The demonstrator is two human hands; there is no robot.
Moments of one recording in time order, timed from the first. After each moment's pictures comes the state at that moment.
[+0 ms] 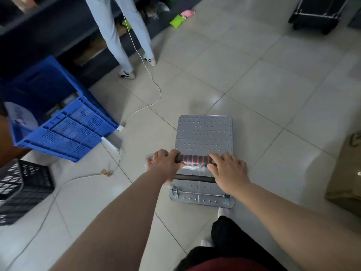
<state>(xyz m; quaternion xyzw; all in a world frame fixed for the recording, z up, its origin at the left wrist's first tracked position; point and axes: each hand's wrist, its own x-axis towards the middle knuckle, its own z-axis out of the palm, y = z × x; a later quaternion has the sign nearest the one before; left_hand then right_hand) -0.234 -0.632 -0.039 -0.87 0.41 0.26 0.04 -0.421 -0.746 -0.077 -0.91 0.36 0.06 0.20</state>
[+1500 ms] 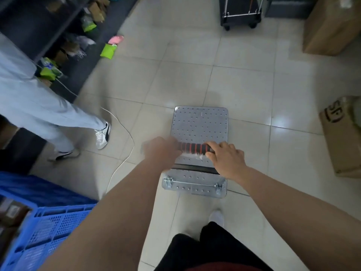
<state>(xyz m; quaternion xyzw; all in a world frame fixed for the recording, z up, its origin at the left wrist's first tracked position) 0.116 -0.939 -0.042 -0.74 0.62 0.24 0.09 -0.098 -0.956 -0.067 -0.76 0.59 0.06 0.26</state>
